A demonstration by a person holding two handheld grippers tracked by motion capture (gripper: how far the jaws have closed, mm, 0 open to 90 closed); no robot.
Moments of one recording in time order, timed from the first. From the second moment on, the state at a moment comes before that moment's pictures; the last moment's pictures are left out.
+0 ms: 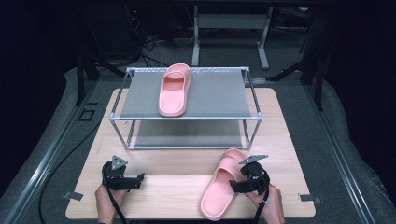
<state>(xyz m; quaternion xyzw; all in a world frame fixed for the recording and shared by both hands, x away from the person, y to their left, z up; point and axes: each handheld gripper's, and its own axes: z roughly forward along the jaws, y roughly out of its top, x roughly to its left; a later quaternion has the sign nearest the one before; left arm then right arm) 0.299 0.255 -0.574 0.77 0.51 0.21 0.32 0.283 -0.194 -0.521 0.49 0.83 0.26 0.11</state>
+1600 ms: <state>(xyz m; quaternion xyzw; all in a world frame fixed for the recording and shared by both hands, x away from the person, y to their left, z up) 0.299 0.255 -0.574 0.77 0.51 0.21 0.32 0.338 -0.197 -0.501 0.32 0.93 0.15 0.06</state>
